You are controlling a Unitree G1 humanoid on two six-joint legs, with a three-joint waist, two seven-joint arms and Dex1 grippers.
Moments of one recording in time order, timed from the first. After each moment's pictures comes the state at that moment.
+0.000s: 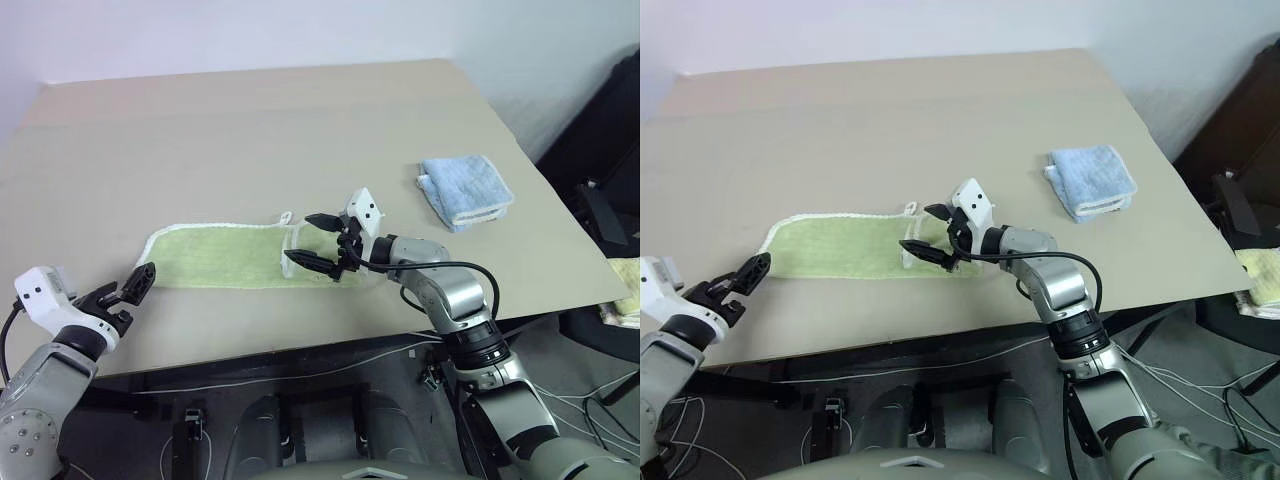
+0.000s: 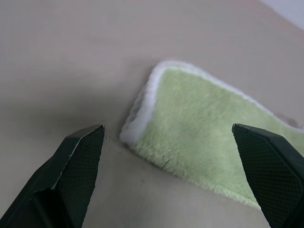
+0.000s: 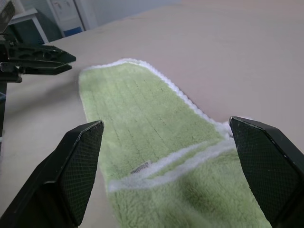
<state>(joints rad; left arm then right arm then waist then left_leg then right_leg) 0.14 0.41 0.73 -0.45 -1.10 0.91 0.04 -0.56 -0.22 0.21 0.04 0.32 0.47 0.80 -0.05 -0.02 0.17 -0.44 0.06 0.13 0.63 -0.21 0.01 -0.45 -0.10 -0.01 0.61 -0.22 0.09</state>
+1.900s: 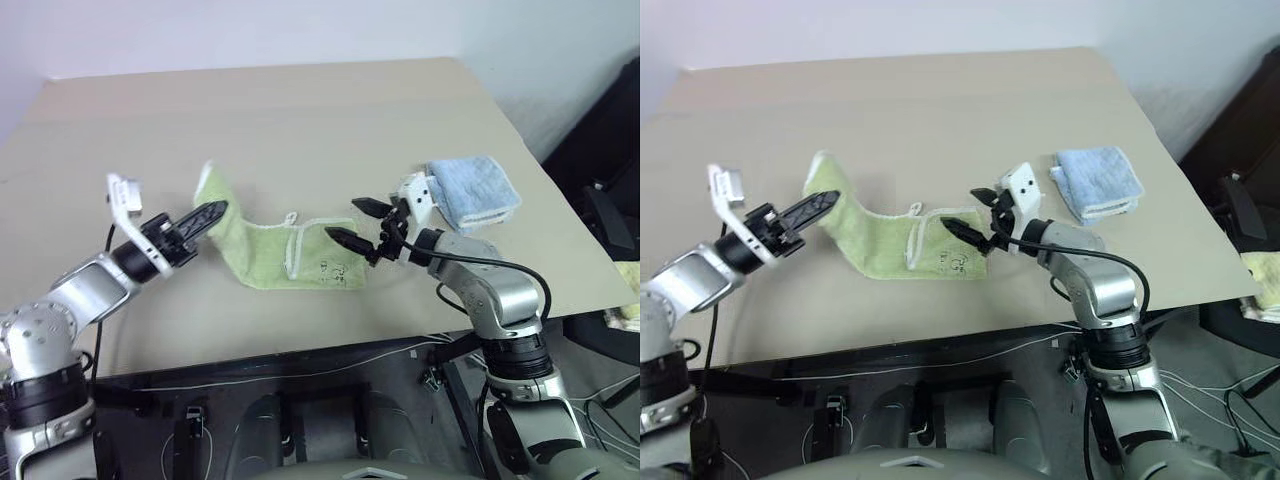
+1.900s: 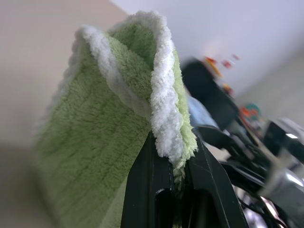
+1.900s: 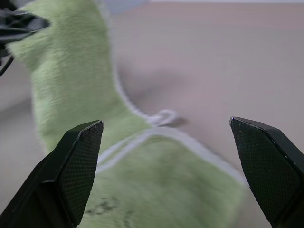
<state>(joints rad) -0.35 0.59 0.41 -0.17 -1.37 1.03 -0.30 -0.47 -0.34 -0.01 -0.15 0.41 0.63 0.66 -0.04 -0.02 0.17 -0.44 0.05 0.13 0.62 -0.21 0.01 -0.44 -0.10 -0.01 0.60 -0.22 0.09</state>
